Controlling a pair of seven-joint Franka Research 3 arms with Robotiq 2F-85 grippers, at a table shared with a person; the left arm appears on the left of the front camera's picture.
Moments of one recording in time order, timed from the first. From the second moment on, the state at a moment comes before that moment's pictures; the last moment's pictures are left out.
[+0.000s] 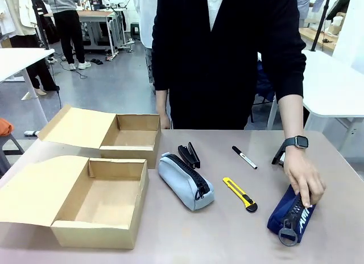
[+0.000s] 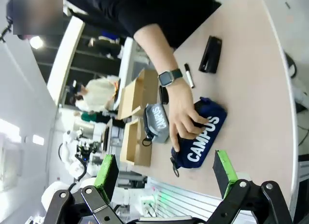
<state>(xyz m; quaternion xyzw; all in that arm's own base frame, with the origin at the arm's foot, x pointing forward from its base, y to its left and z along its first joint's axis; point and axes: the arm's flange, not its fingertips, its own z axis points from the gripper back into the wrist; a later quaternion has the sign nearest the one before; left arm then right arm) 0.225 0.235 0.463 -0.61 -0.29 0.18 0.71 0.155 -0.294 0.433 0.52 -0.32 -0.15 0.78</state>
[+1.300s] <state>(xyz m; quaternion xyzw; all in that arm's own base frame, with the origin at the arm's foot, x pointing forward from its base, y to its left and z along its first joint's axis) 0.227 0.235 0.463 -0.61 -0.29 0.17 0.72 0.280 0.047 0.492 0.37 -0.16 0.21 0.89</state>
